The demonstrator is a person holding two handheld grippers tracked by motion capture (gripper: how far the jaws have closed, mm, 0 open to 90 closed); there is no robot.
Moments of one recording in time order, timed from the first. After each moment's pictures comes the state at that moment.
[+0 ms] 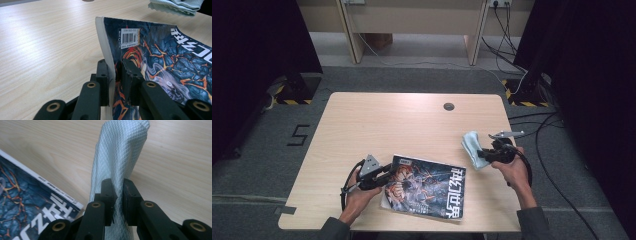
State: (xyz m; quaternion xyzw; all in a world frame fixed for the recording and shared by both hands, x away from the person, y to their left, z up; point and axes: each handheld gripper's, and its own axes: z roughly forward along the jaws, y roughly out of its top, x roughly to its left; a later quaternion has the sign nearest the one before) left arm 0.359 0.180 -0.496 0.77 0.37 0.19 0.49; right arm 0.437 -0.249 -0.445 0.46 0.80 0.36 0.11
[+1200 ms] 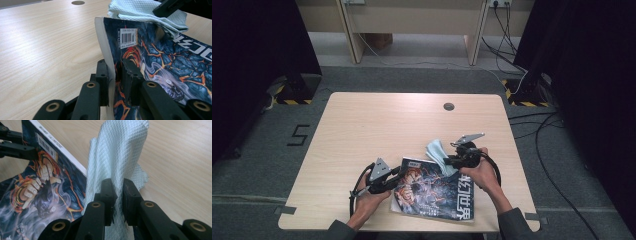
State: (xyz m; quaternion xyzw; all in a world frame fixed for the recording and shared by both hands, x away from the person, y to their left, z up) left arm 0.352 0.154 -0.499 0.77 0.36 0.19 0.49; right arm 0.427 -0.155 -0.449 0.36 0.86 0.35 0.06
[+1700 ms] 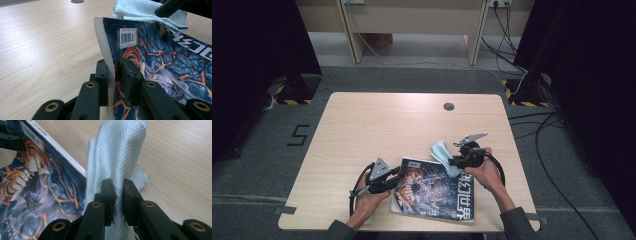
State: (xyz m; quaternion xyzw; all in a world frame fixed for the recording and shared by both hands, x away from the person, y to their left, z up) left arm 0.353 0.154 -0.499 0.77 0.36 0.18 0.49; right arm 0.429 -0.160 -0.449 0.37 0.86 0.33 0.06
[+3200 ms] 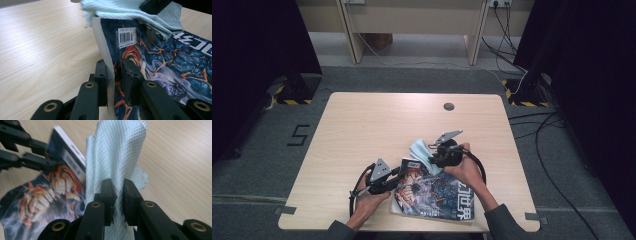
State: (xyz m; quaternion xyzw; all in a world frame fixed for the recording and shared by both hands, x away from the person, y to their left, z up) left arm 0.351 0.154 -0.500 0.78 0.35 0.19 0.49; right arm 0.425 -0.094 -0.430 0.30 0.89 0.34 0.08
